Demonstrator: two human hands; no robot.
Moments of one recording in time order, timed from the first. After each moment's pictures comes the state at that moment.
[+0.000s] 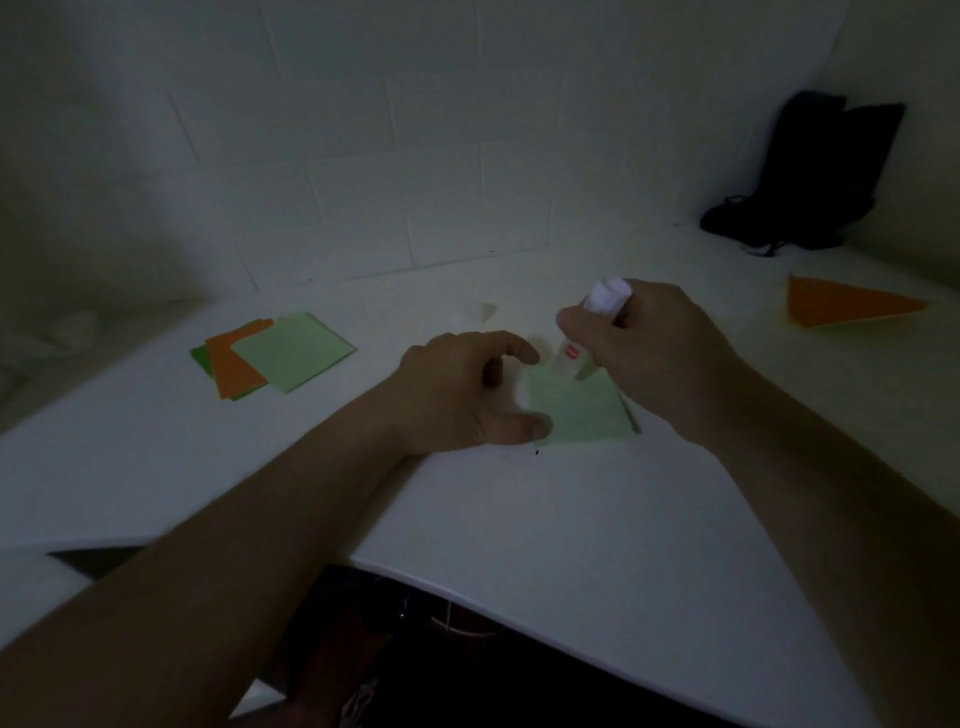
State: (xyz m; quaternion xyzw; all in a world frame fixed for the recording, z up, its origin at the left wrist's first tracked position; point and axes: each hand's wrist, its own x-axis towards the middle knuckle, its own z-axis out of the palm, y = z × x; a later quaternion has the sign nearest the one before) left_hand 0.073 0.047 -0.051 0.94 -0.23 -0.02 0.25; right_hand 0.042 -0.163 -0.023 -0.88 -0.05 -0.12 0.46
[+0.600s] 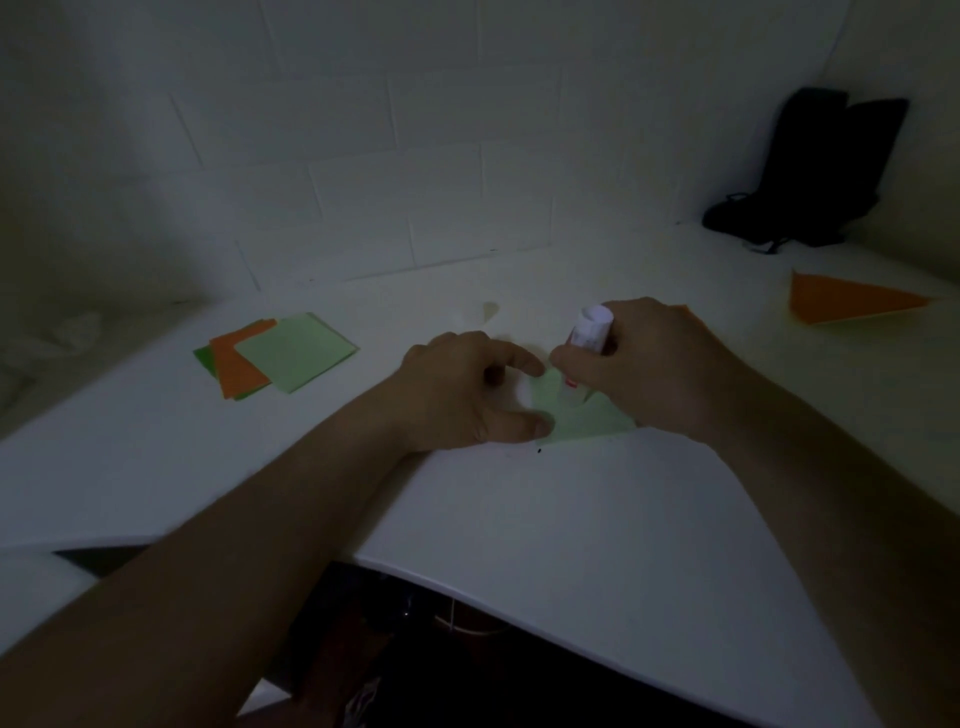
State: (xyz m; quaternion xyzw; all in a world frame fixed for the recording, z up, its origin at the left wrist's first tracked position) left_hand 0.071 0.044 -0.047 0.95 -0.23 -0.03 0.22; right_hand 0.043 -0.169 -0.024 -0.94 -0.14 -0.11 0.28
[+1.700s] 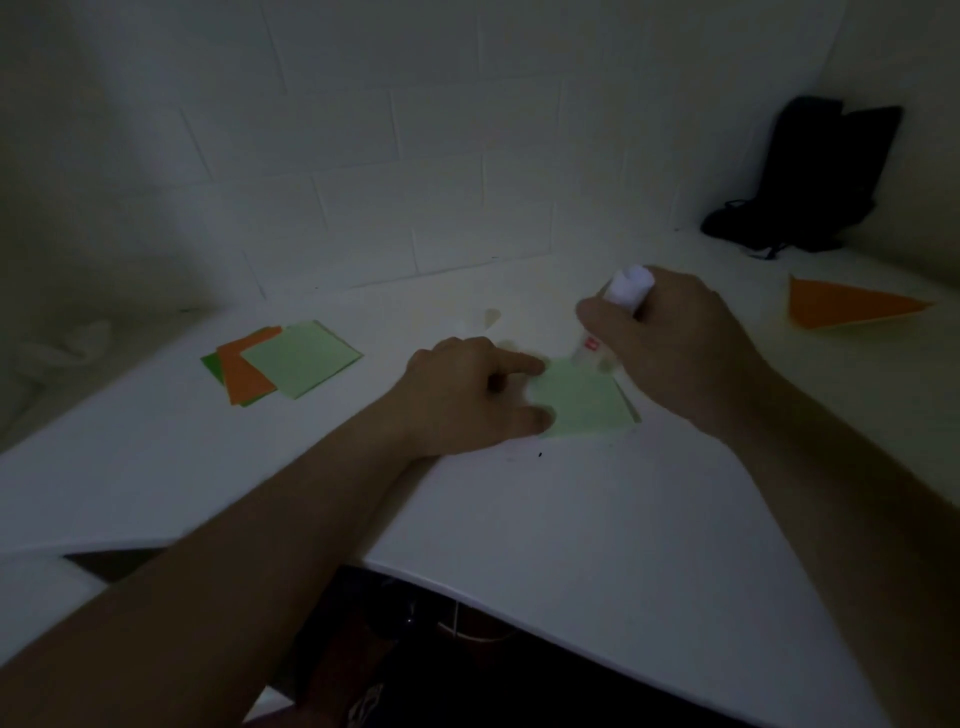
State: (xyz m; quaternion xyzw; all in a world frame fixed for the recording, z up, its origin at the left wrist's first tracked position) left_hand 0.072 0.039 -0.049 0.96 -0.22 0.00 0.17; right_hand 0.043 -0.175 -0.019 -0.90 -0.09 -0.22 0.36
